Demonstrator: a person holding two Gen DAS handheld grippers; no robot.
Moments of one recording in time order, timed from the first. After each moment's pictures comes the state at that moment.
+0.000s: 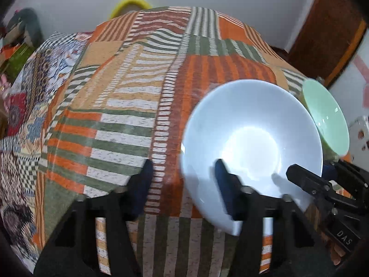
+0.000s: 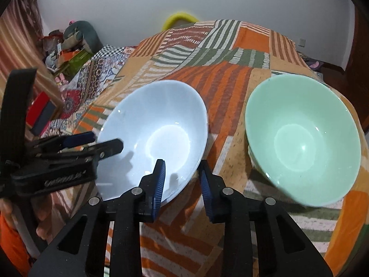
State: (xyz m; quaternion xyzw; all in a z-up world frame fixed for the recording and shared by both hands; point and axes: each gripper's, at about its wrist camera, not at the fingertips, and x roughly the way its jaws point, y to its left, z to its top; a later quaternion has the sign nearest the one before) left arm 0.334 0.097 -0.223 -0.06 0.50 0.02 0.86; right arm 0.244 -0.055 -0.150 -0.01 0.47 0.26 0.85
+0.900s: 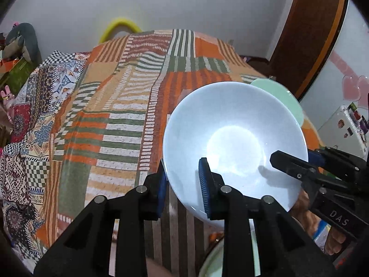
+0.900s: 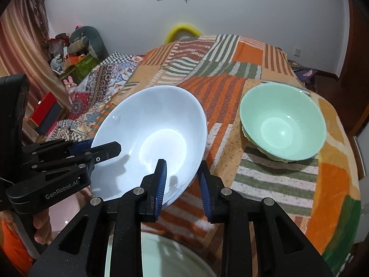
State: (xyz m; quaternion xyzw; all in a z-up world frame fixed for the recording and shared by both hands) left arm 0.241 0.074 -0.156 -0.06 0.44 -0.01 0.90; right arm 0.186 -0.061 -0.105 0.00 0.43 0.25 0.87
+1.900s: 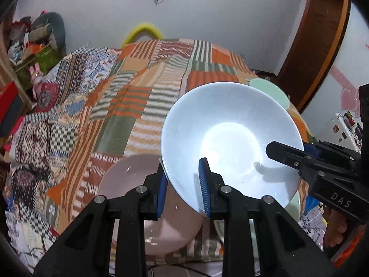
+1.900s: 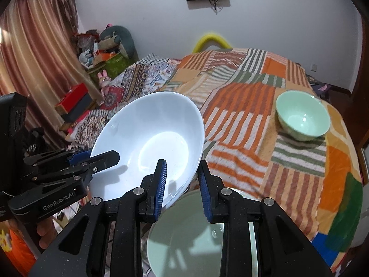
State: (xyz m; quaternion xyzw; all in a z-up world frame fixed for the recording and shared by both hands) left arm 0.097 0.105 -0.137 -0.09 0.42 0.03 0.90; right arm 0.100 -0.024 -0.087 -0.02 0.41 0.31 0.86
